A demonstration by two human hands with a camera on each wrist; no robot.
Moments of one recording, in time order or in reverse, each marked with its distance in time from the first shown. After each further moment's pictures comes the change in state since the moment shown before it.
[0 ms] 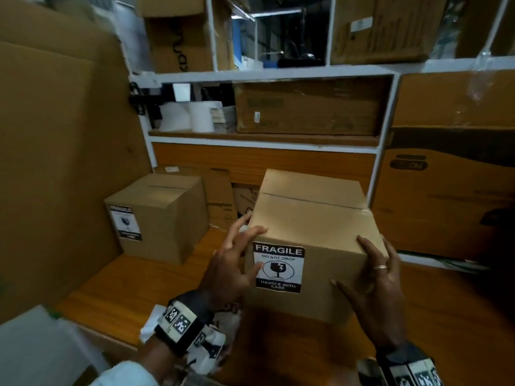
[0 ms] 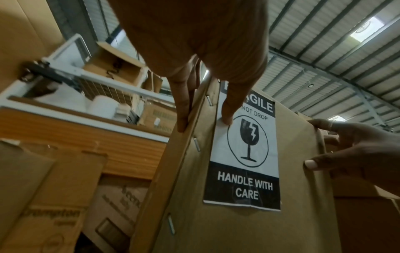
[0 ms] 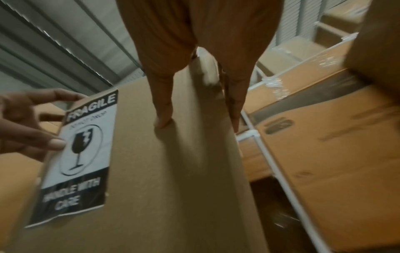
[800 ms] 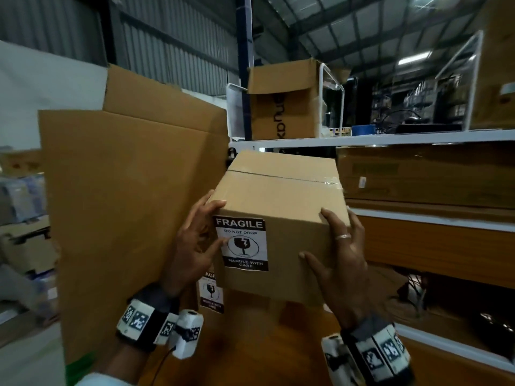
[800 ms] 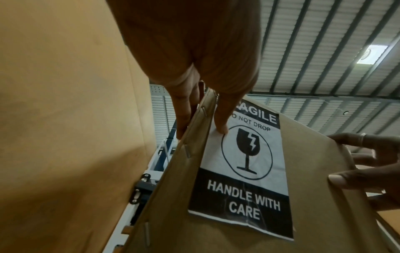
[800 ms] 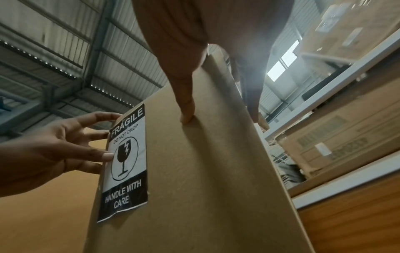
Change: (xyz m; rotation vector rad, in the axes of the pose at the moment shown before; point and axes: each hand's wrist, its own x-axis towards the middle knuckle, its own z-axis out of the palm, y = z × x) left_hand 0.063 -0.148 -0.313 0.096 0.306 0.077; right_hand 0.138 -0.243 0.261 0.228 0.041 -0.375
